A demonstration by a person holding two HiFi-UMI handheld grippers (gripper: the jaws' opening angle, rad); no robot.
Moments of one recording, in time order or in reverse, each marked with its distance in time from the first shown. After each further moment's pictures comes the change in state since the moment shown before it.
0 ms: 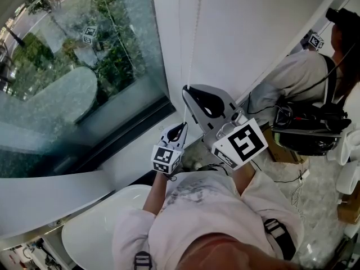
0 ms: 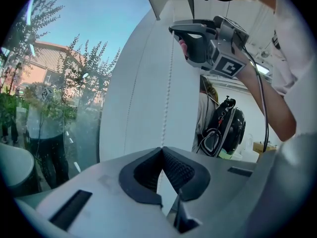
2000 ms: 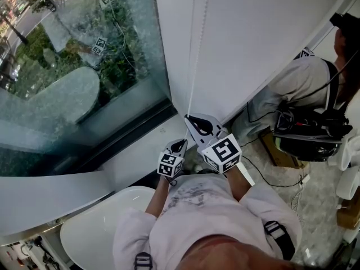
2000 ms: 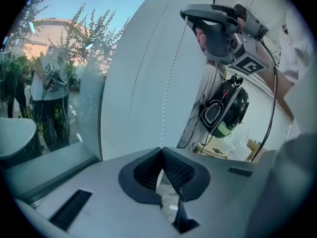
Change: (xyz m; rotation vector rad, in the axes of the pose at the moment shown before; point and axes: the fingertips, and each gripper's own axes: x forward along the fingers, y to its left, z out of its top) left arm -0.001 -0.003 -0.149 -0.145 0.283 -0.004; right arm -0.014 0.012 -0.157 0.091 0.240 -0.005
